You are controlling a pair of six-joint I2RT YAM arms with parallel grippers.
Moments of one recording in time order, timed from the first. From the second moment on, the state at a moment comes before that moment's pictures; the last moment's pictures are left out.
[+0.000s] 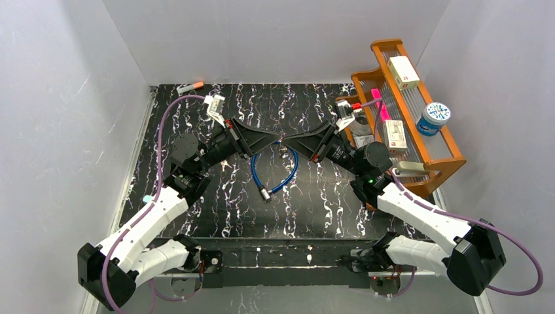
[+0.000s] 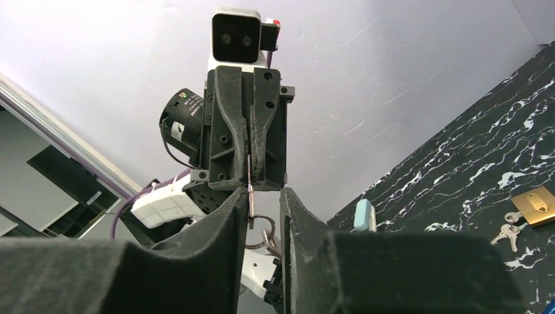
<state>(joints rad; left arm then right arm) -0.58 0.99 0.84 0.47 0.54 -1.03 0.73 1.08 0.72 0.80 -0.42 1.01</state>
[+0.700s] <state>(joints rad) -0.58 0.99 0.85 0.41 0.49 -1.00 0.73 1.05 0.72 0.75 -0.39 1.00</state>
